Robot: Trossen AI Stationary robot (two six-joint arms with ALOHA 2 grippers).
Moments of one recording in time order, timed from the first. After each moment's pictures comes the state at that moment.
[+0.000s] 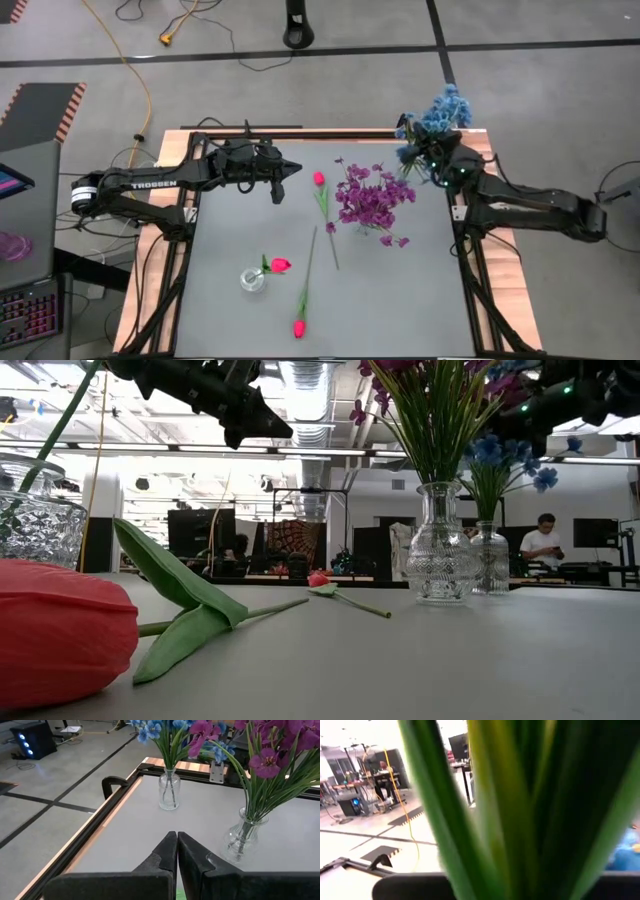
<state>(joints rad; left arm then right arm) 0.32 1.19 0.82 0.06 0.02 0.00 -0.43 0.75 0.42 0.38 0.71 0.13</state>
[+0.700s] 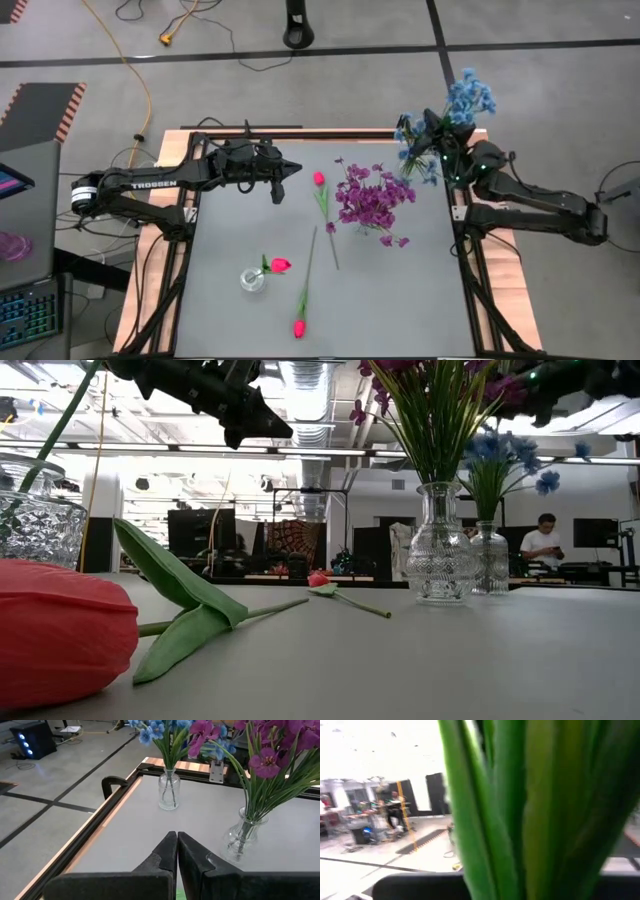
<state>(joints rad) 0.32 1.19 0.82 0.06 0.02 0.00 -0.42 0.68 0.52 0.42 0.69 0.01</state>
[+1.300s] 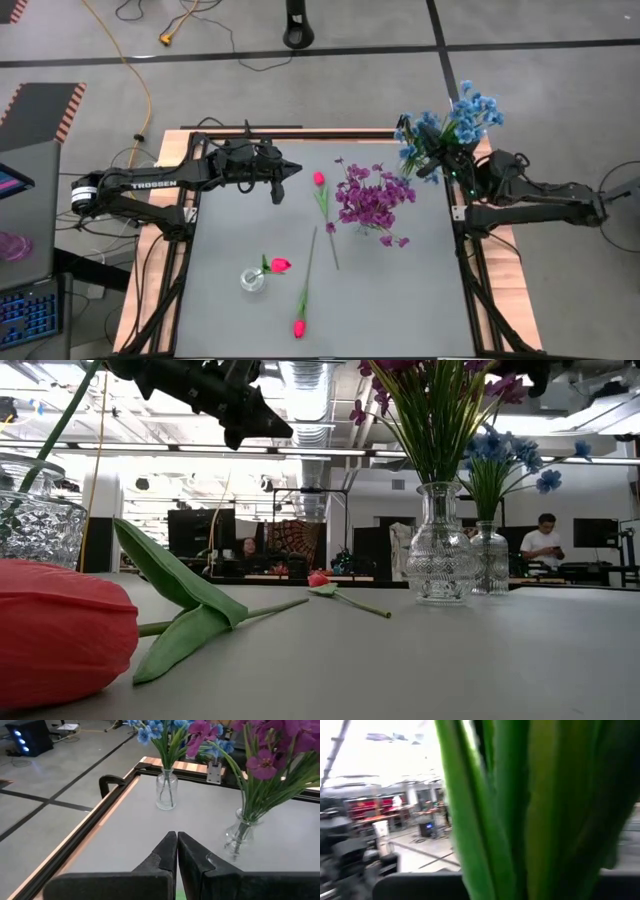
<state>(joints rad) 0.31 1.19 0.82 0.06 0.04 -0.02 -0.11 0.60 0.59 0.36 0.68 -0.06</state>
